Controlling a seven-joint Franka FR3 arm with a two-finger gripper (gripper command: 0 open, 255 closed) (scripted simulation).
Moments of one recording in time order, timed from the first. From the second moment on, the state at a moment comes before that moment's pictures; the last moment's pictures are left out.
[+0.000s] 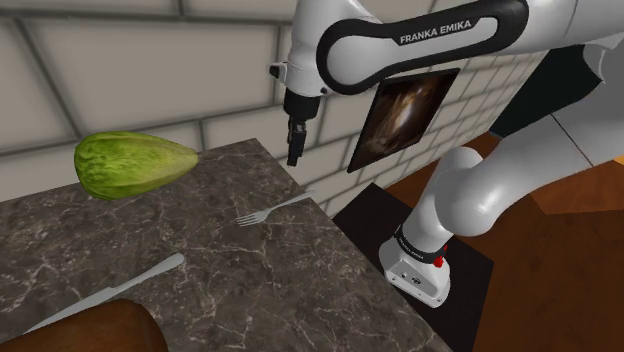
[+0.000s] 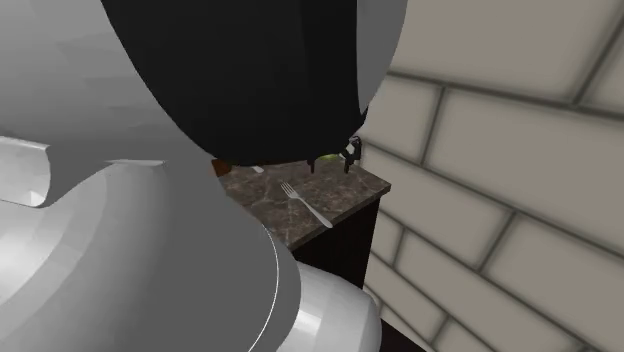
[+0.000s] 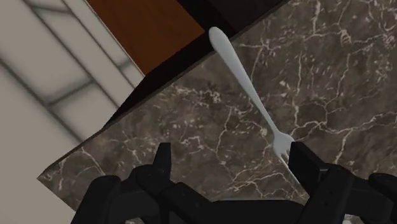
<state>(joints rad) 0.30 -0.48 0.14 -2.52 0.14 2.06 -0.42</state>
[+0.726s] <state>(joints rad) 0.44 -0.29 0.26 -2.55 0.16 2.30 -0.54</state>
